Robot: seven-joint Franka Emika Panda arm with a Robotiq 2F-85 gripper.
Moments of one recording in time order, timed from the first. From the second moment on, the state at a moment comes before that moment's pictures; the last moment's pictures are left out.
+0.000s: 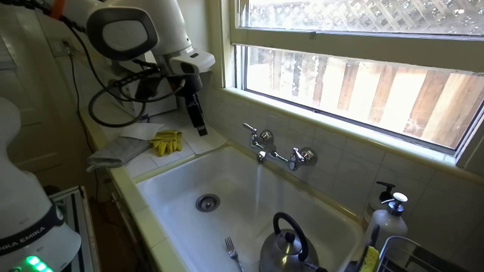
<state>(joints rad) -0.16 -0.55 0.00 -2.73 0.05 2.45 0.20</state>
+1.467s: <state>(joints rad) -0.16 -0.09 -0.11 -2.42 -0.02 2.57 -0.04</state>
